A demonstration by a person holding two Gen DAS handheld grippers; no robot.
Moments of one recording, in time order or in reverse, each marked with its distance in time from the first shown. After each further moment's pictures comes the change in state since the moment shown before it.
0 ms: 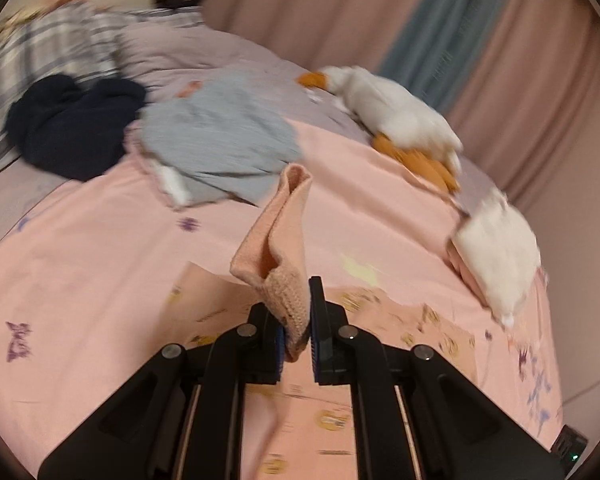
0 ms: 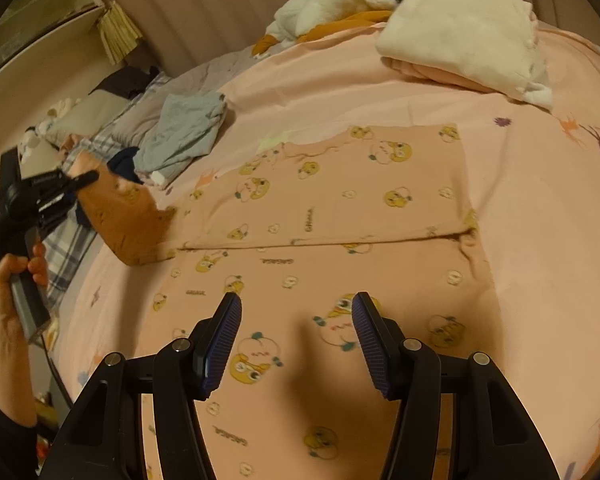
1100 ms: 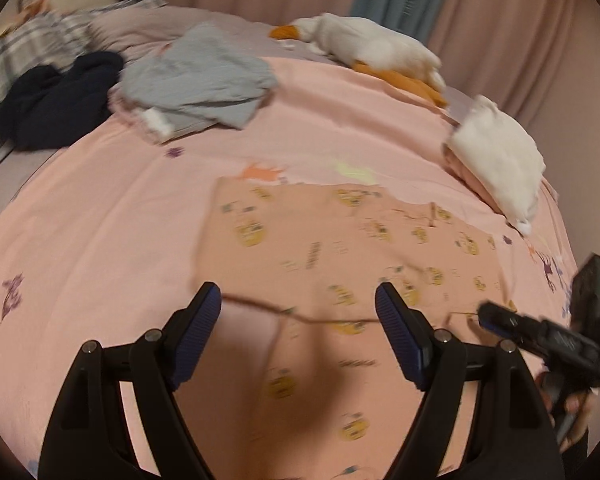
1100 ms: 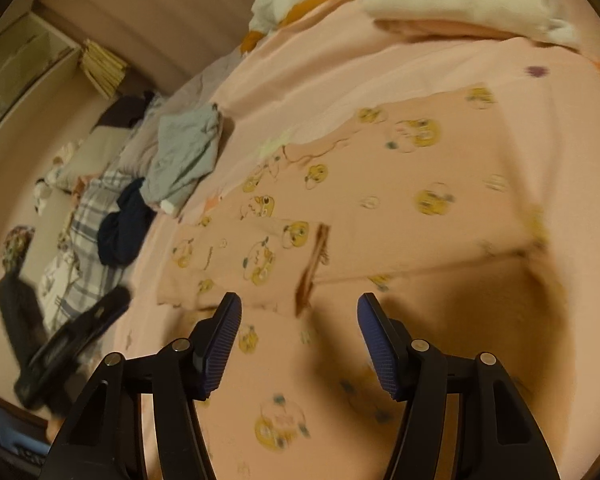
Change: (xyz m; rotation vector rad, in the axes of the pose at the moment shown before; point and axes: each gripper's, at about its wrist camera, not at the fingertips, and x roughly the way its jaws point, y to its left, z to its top) left arm 0.003 0.005 -0.086 0.135 0.115 0.027; right arm 0.072 -0.003 0.039 0.134 0.075 0.140
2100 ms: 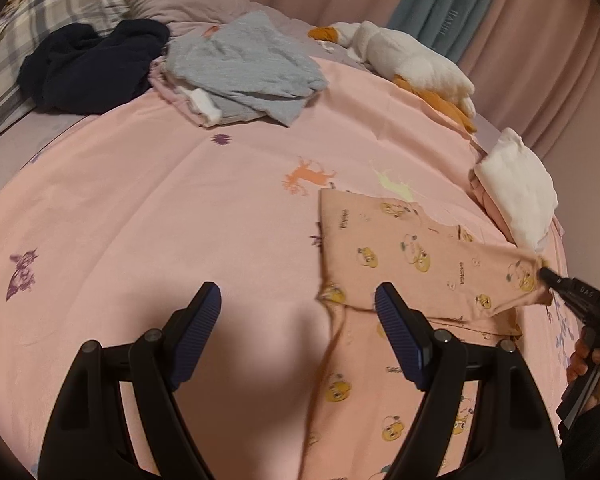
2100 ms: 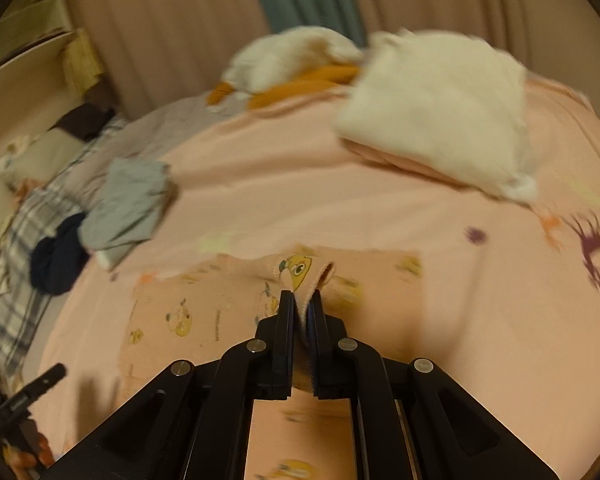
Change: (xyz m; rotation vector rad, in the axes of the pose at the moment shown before) left arm 0.003 0.040 0.008 -0.105 0.003 -0.011; right arm -0.074 -0.031 0.064 -0.105 -0.178 -0.291
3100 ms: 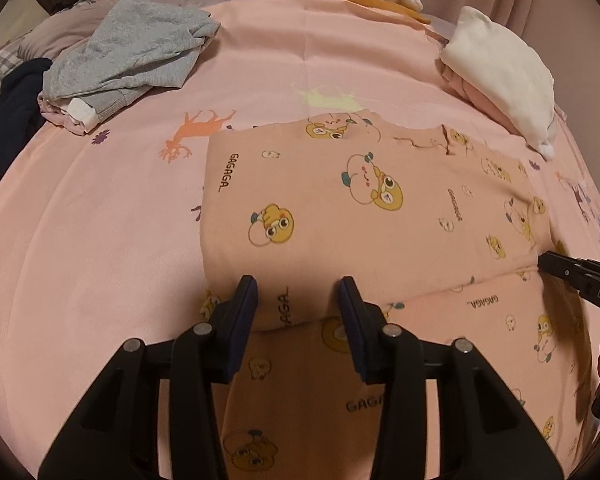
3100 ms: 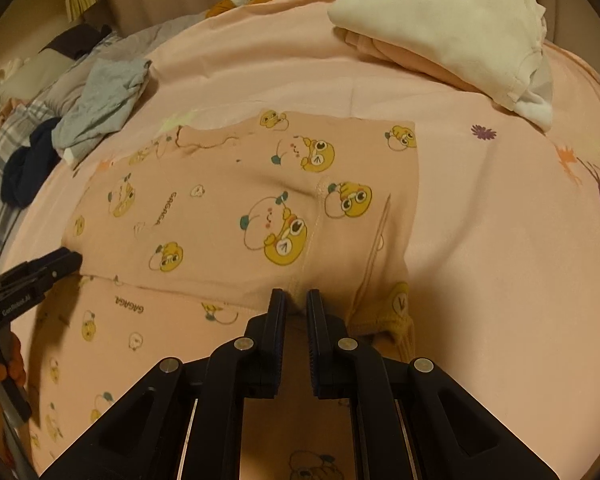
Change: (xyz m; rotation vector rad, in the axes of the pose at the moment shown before) left arm 0.094 -0.075 -0.023 0.327 0.152 0.029; right arm 0.040 0.003 -0.059 -0.157 0.196 -0.053
